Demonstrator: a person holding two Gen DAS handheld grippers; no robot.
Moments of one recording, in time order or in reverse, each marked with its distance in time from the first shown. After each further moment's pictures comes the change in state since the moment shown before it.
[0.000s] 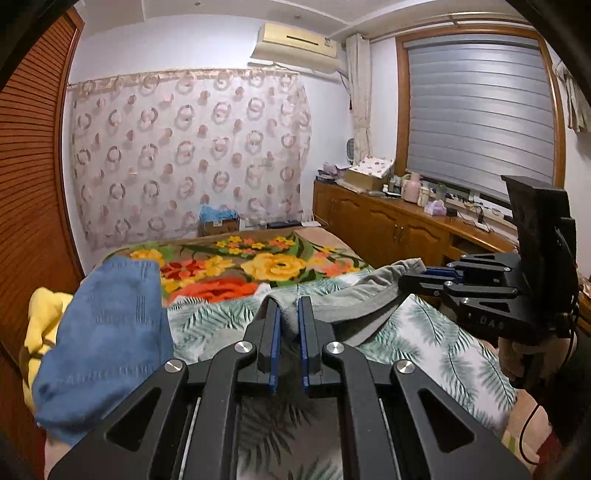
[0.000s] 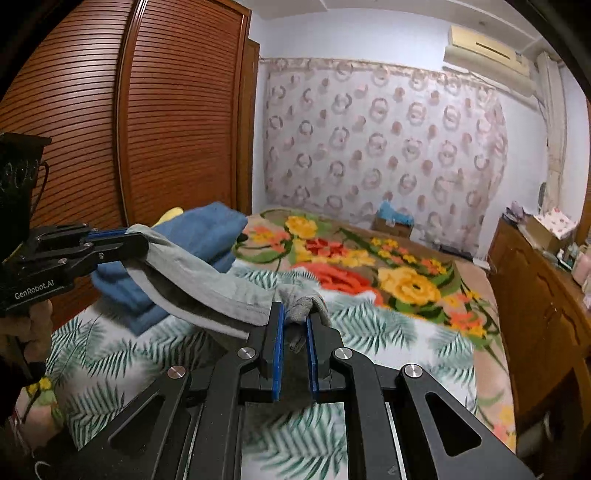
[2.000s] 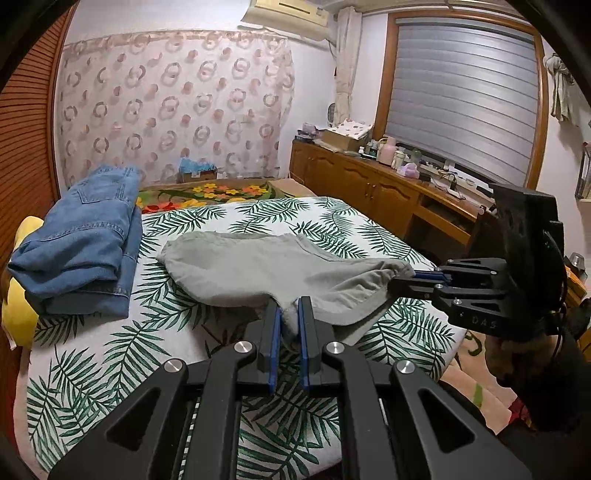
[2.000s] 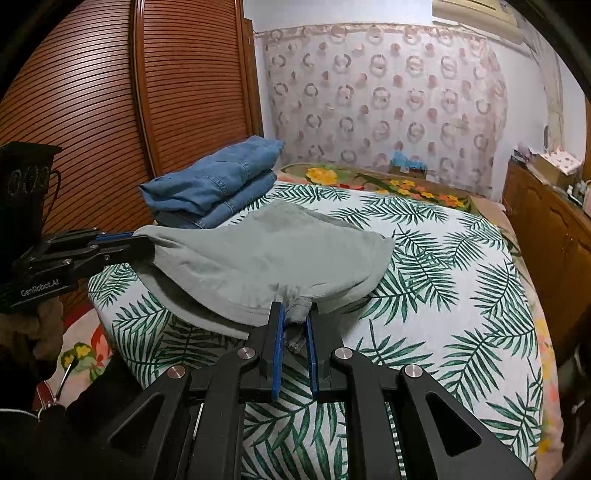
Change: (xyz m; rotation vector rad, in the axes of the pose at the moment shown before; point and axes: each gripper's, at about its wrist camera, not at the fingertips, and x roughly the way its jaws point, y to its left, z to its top) left arm -0.055 -0.043 -0.106 -0.048 0.141 -0.094; right arm -0.069 0.027 -0.079 0.108 0.112 0.079
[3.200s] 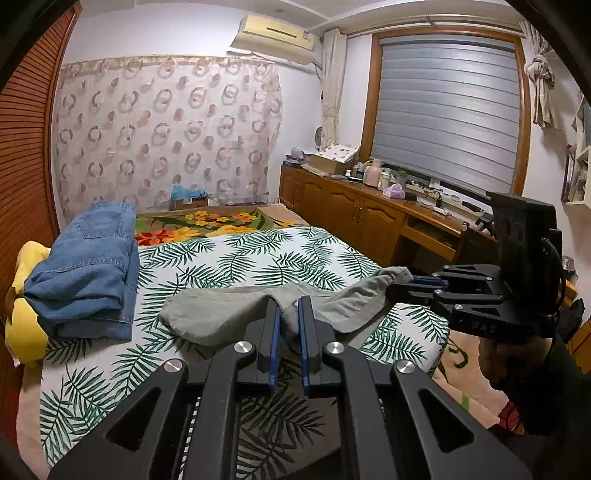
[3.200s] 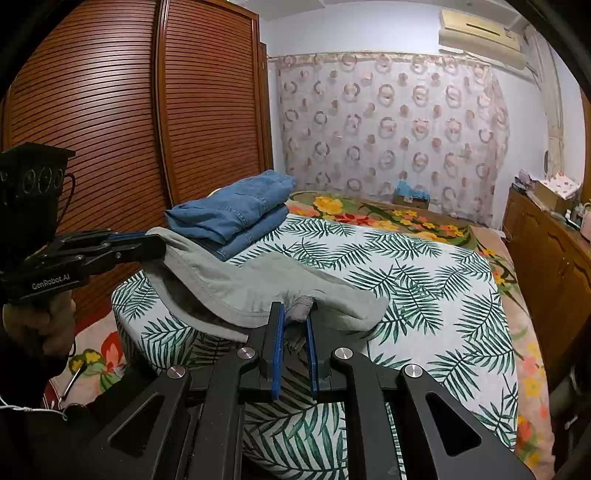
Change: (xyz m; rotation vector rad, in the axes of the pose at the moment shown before) left arm -0.031 -0.013 0.014 0.025 -0.090 -0.031; right arm -0.049 0.007 -0.005 -0.038 -0.095 0.012
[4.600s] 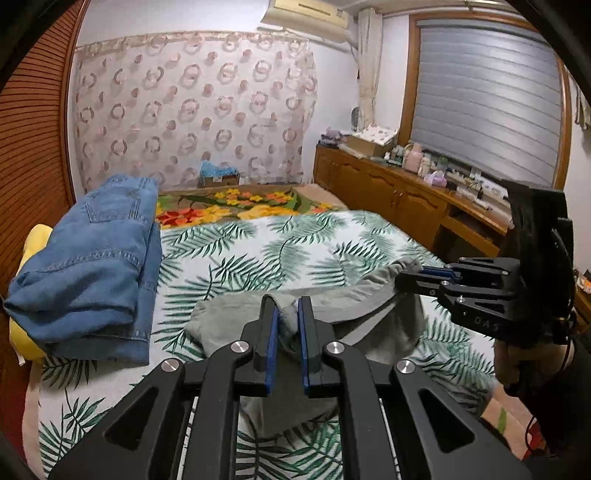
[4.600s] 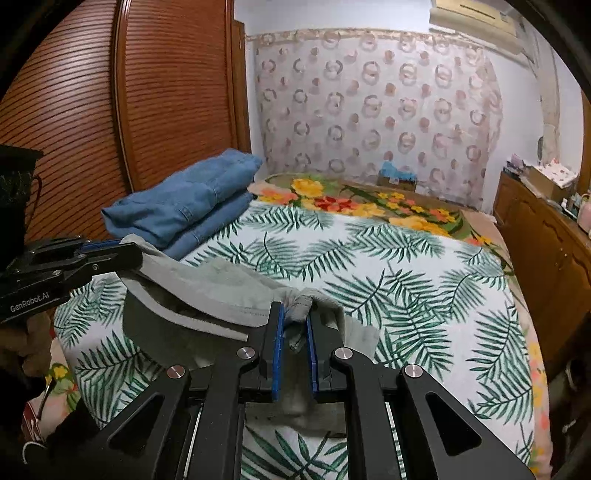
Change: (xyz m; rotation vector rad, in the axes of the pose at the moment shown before) left arm 0.079 0.054 0.008 -0.043 0.088 0.125; right arm 0.121 -0.030 0.030 0.018 0.087 -0.066
